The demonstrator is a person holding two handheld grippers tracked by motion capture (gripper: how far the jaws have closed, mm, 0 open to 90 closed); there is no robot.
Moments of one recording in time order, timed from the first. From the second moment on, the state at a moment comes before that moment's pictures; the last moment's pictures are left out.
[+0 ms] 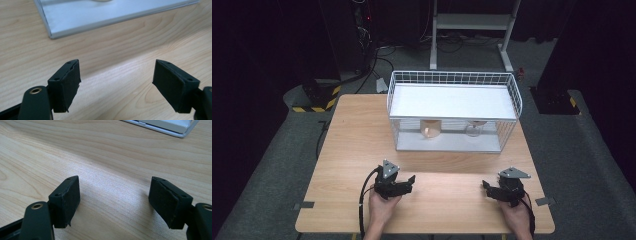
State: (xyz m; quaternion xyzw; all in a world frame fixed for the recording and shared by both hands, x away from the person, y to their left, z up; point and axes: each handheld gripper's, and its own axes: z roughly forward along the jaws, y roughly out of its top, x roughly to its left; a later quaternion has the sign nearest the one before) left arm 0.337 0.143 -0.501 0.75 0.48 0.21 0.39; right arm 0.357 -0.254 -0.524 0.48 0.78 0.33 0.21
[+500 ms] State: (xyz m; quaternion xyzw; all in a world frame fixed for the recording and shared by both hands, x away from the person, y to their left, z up) left arm 0.336 0.155 -0.520 0.75 0.51 0.21 0.36; right arm 0.357 -0.254 -0.524 0.48 0.78 0.33 0.21
